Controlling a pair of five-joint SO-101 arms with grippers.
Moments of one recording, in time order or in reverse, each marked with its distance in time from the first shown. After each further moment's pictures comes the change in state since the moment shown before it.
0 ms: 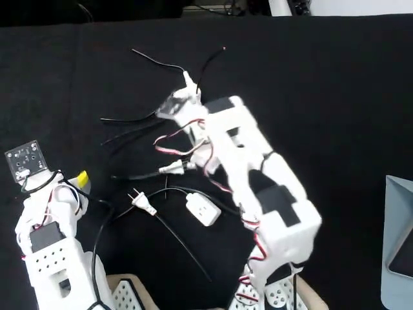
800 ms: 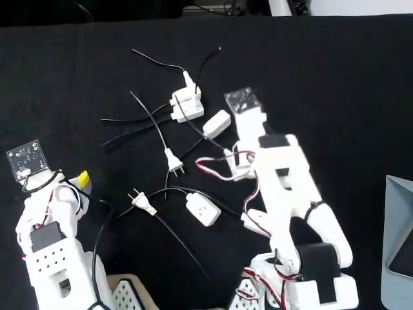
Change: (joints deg) left arm 0.4 0.0 0.0 0.0 -0.1; right arm 12.7 -27.3 37.8 -23.0 -20.7
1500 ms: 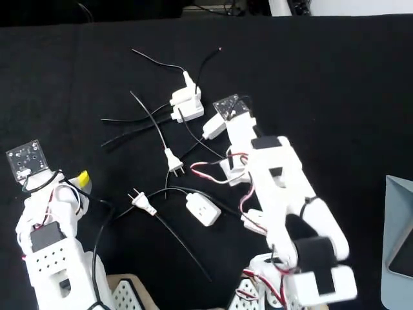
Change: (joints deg) left arm 0.0 0.0 0.0 0.0 0.0; right arm -2.4 5.5 -3.3 0.3 3.7
